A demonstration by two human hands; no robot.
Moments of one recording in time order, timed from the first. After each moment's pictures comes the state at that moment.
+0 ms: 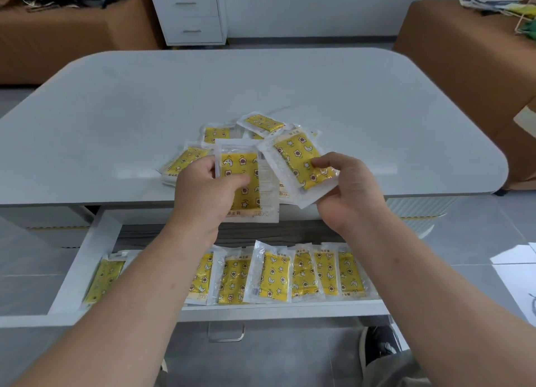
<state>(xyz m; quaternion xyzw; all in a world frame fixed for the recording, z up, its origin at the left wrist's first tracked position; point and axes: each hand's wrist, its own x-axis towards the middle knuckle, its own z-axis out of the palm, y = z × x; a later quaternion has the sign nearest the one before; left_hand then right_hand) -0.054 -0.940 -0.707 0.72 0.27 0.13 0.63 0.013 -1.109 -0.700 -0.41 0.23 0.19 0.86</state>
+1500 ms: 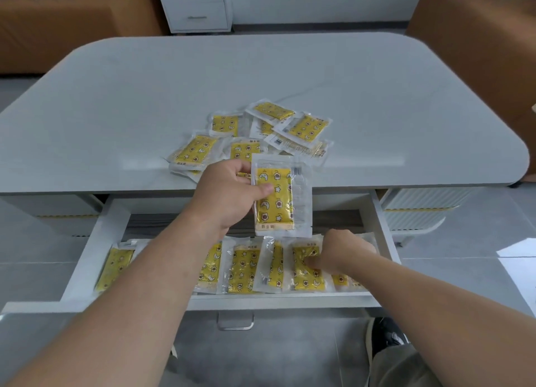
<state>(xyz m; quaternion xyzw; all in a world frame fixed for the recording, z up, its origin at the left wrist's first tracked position) -0.054 -0.934 -0.721 0.77 0.23 -0.01 0.60 -0.008 -1.131 -0.822 -0.94 -0.08 0.33 0.03</state>
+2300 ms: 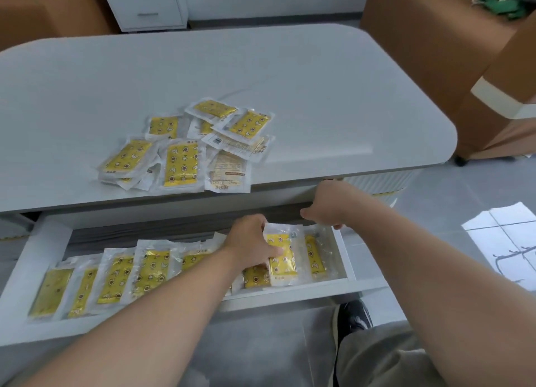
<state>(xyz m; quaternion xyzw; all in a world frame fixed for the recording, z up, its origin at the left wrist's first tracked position) -0.023 -1.035 -0.843 0.91 0.14 -0.21 0.34 0.045 -1.198 -0.758 -0.96 -0.08 0.27 0.05</state>
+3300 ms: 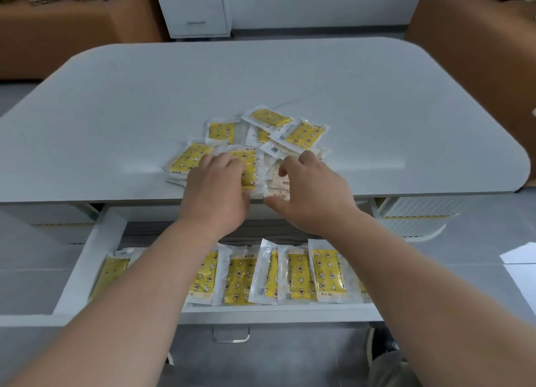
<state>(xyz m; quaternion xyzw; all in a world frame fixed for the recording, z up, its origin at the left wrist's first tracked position) -0.035 -0.920 -0.736 0.99 0.08 0.08 0.04 0.018 -1.082 -0.733 -0.96 -0.26 0.01 0.13</state>
